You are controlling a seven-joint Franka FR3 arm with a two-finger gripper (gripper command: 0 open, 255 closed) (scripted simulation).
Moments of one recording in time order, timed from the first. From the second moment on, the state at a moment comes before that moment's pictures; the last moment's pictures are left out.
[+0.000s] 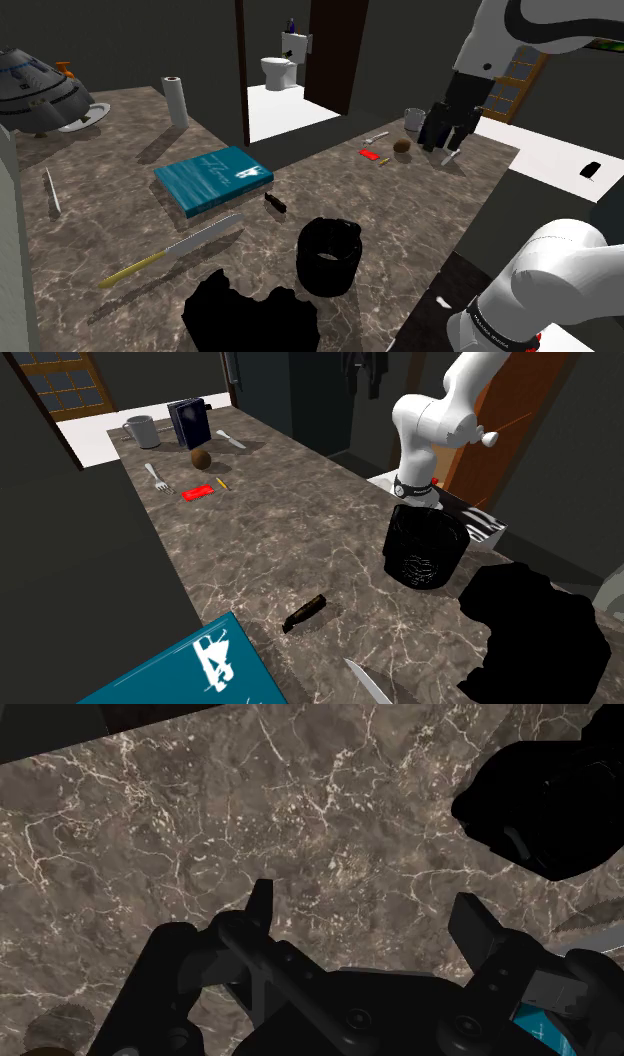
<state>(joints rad) 0.01 -0.83 -0.07 -2.36 0.10 1.50 0.15</state>
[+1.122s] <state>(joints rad) 0.09 -0.43 0.13 -2.34 0.15 1.94 0.26</state>
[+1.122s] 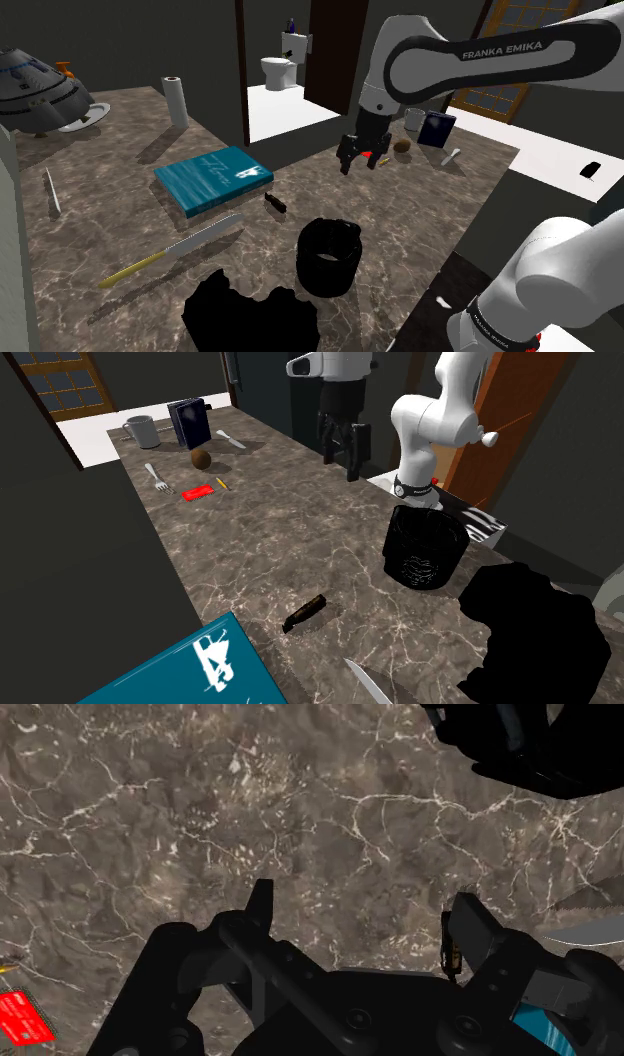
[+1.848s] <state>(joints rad) 0.13 -0.04 0.25 -2.13 0.04 2.16 0.39</state>
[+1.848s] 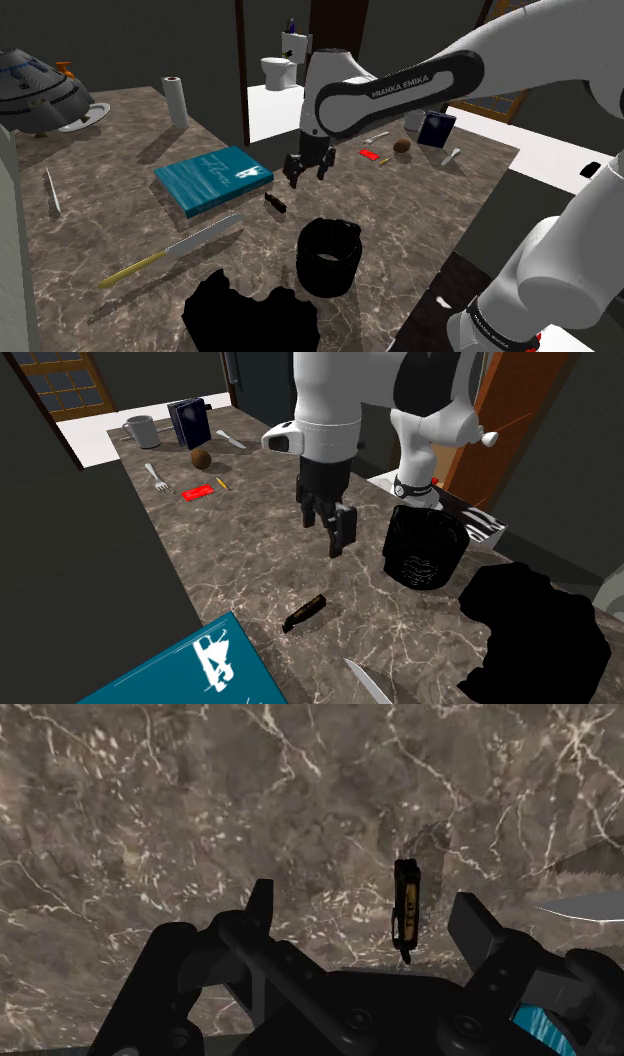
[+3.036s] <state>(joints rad) 0.19 0.32 0.26 -1.93 -0.13 2.31 0.51</state>
